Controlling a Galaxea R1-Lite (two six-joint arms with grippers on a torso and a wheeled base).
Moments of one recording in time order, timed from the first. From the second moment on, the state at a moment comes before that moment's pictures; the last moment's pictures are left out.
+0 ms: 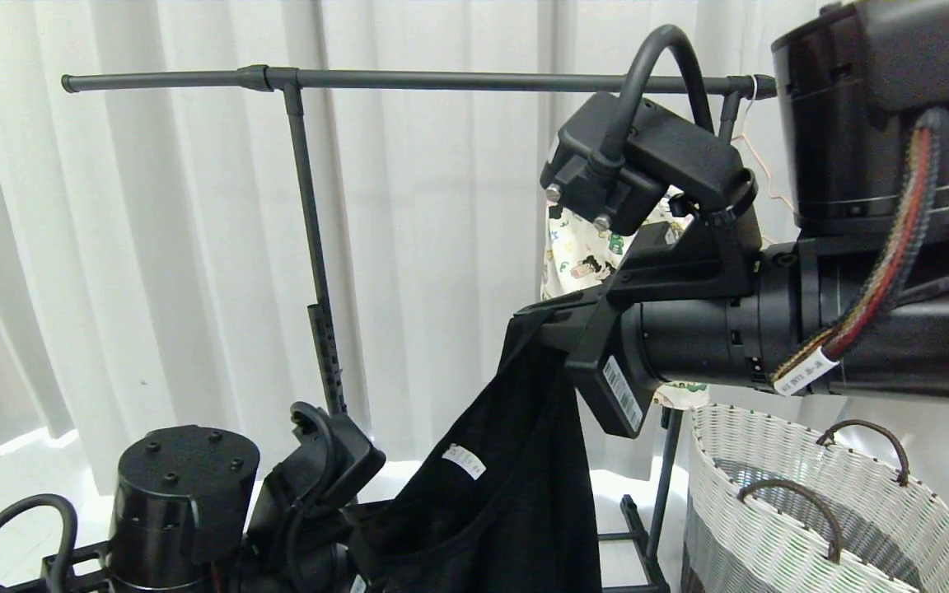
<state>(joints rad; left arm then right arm) -0.66 1.52 -0.31 -0.70 -0.08 0.16 1.06 1.62 -1.42 0.16 -0.09 -0.23</state>
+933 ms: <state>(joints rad) -0.64 1.34 -1.37 0.48 -0.14 0.10 0.90 1.43 -1.35 0.26 -0.21 -0.14</state>
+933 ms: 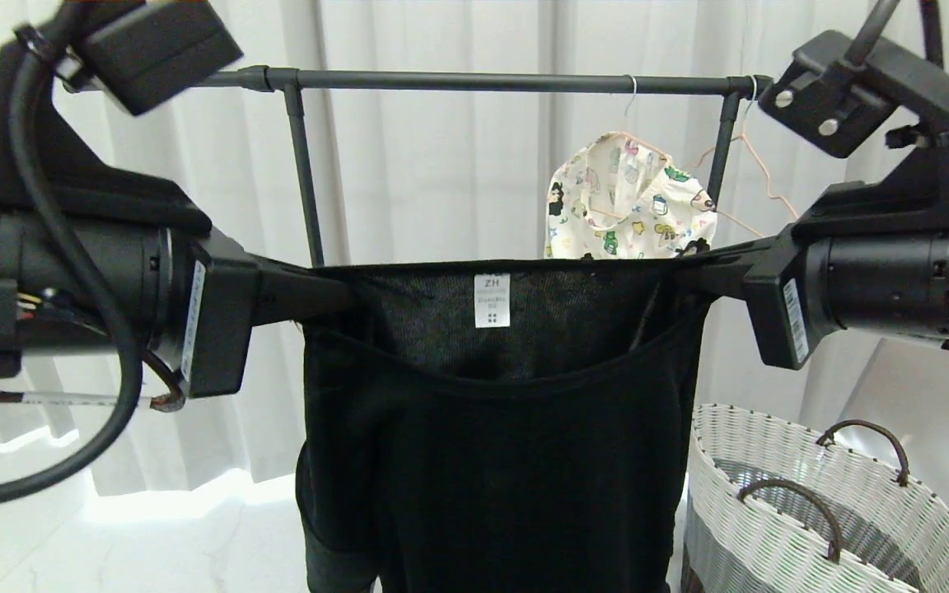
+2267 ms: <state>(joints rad) -0.70 1.40 -1.46 0.22 -0.14 0.33 1.13 1.22 -1.57 0.66 -0.05 -0.13</state>
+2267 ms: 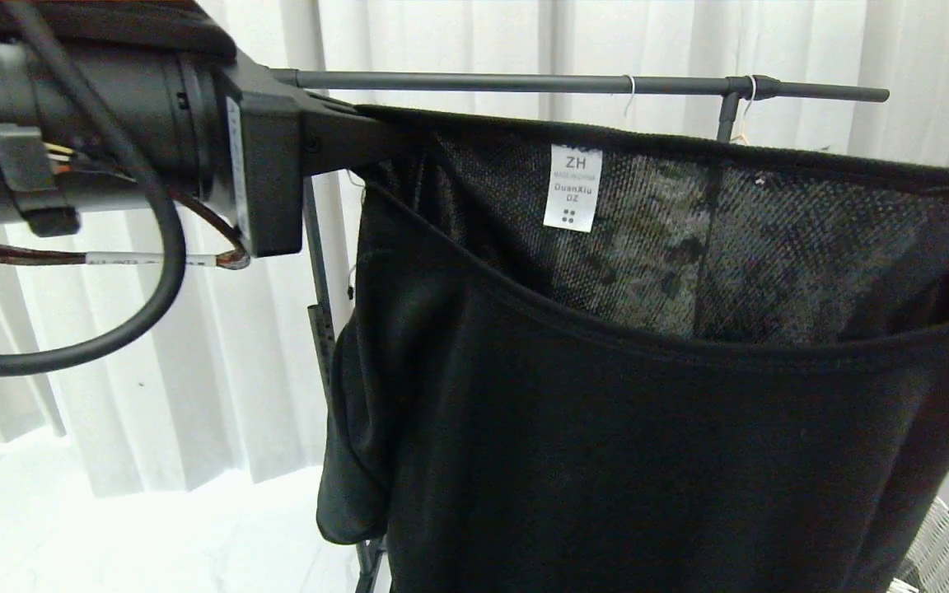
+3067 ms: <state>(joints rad) -0.74 1.39 -1.47 0.42 -0.04 0.28 1.17 1.26 -1.56 0.61 -0.07 -0.09</state>
